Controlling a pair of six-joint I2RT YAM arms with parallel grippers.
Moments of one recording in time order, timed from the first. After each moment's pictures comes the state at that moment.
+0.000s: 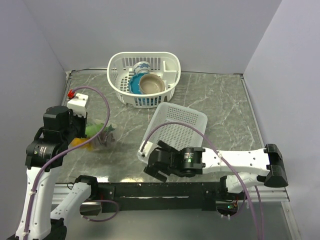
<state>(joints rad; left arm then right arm) -0.14 0.76 1.24 -1.03 -0.07 0.14 1.44 1.33 1.13 -0.82 0.39 0.19</state>
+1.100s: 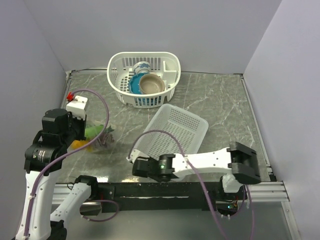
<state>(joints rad) -0.14 0.73 1.23 -1.05 -0.07 0.15 1.46 1.63 1.14 -0.70 0.40 0.28</state>
